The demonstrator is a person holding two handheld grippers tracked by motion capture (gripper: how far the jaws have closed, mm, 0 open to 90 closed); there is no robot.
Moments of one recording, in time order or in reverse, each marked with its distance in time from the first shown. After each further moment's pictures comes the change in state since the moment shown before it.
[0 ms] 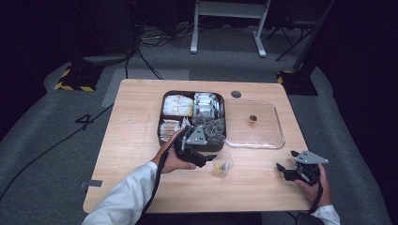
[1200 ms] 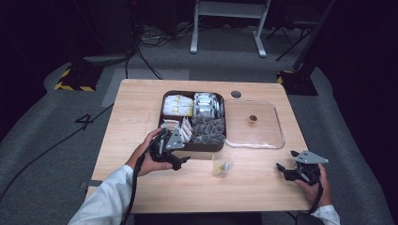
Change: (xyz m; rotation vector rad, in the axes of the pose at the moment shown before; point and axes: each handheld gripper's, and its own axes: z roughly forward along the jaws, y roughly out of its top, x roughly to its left) left arm 0.008 -0.045 -0.047 0.182 0.185 0.028; right arm 0.000 0.000 0.000 0.001 0.002 0.003
